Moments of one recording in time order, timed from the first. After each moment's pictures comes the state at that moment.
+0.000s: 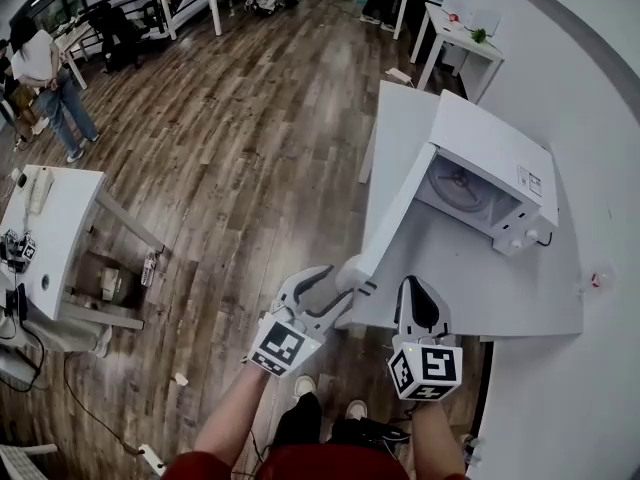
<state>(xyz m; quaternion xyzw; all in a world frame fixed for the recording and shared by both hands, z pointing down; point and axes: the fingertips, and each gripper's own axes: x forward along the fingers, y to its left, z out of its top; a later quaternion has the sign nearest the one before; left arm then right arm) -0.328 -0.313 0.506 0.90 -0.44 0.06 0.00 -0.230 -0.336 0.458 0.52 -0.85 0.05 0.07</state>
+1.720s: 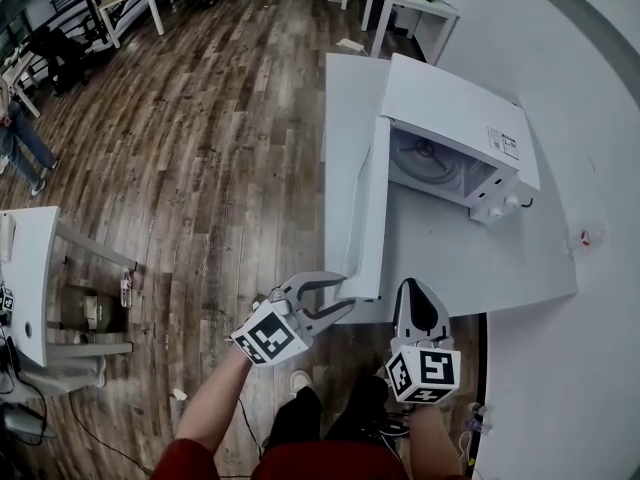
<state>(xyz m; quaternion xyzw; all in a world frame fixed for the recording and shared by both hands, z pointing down) -0.240 -0.328 0.541 0.98 -0.19 0.09 -0.02 -0.156 -0.354 0.501 0.60 -0.79 0.09 0.09</state>
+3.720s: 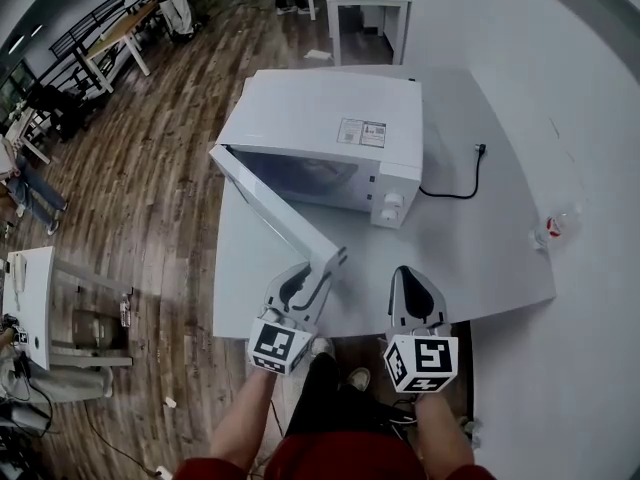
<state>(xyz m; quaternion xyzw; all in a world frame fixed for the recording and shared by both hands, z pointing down) 0.029 -0.426 0.539 0.89 -0.45 0.07 0.02 0.163 -0.419 0.488 0.59 -0.80 0.09 0.03</state>
